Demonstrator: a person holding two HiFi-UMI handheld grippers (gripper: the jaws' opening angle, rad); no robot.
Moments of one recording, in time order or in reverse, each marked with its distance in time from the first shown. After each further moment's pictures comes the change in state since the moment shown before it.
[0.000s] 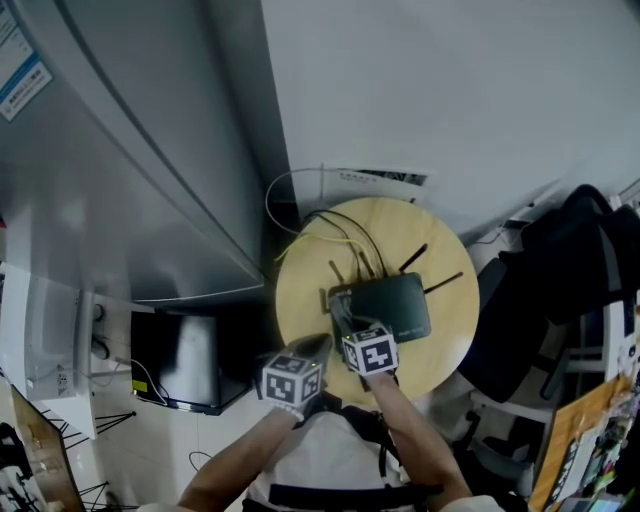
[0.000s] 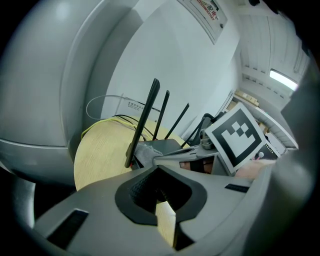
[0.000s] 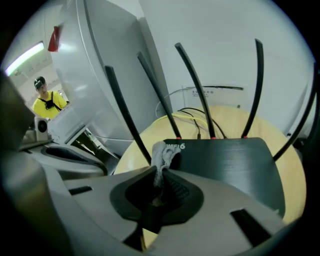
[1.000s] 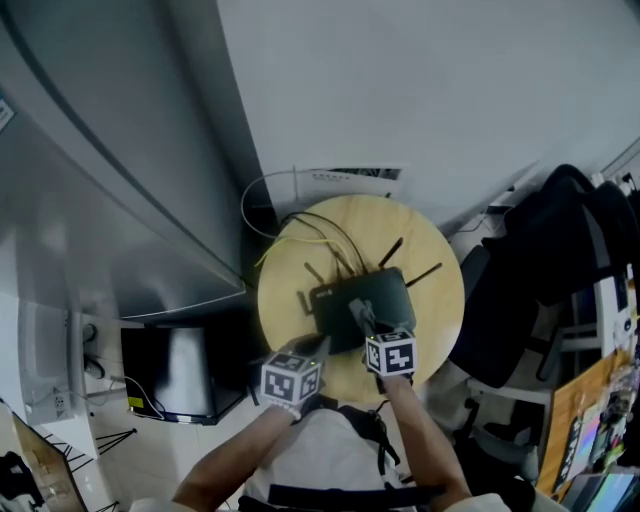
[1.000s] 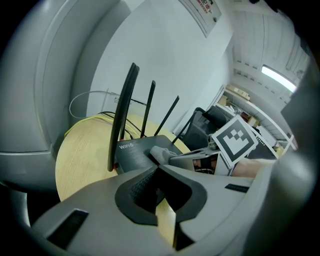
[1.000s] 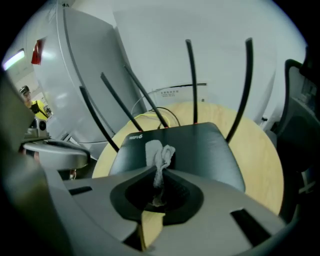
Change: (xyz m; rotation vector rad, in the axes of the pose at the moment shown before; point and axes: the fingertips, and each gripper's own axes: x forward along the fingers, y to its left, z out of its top) left arm 0.023 -0.027 -0.001 0.069 0.060 -0.082; right arm -0.048 -0.082 -0.035 0.157 -0.018 -0.156
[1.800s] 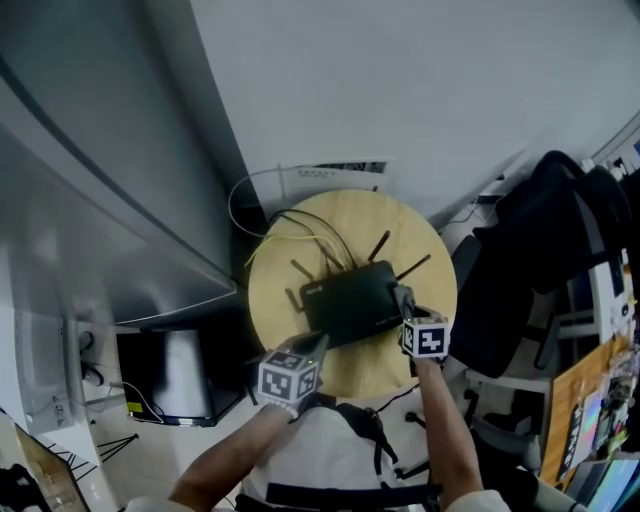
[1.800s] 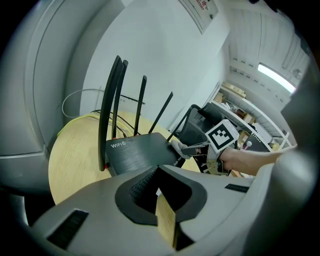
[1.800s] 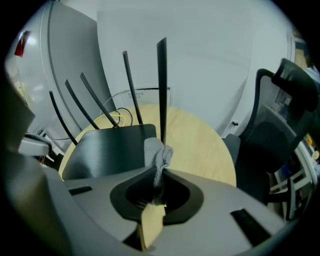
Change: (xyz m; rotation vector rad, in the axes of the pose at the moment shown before) left arm 0.007 -0.015 -0.006 0.030 0.035 -0.035; right arm -0.037 -0.131 -0.008 0.036 -0.009 -0.253
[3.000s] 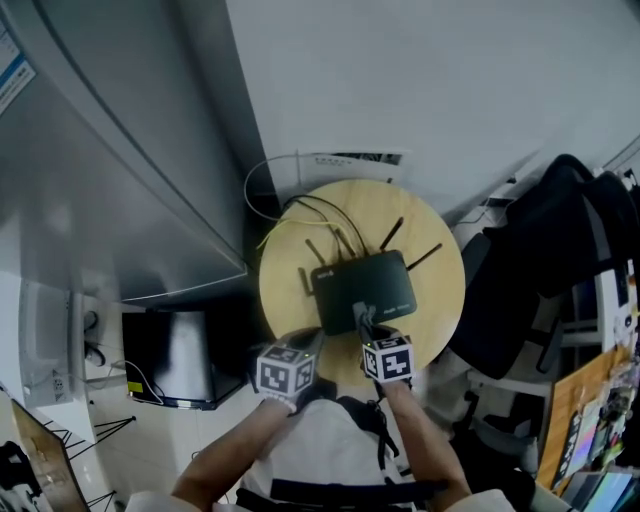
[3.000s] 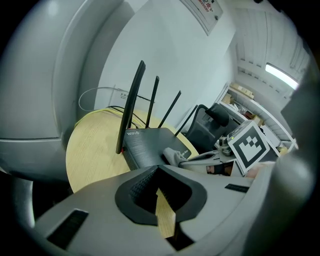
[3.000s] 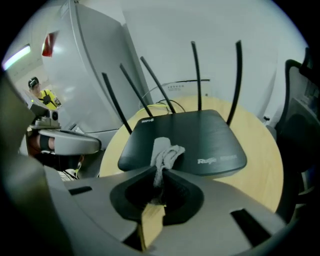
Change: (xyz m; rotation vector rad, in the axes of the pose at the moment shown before) left arm -0.025 0.019 -0.032 -0.055 -0.017 0.086; right arm -0.018 0.150 -0.053 -0.079 0.035 0.284
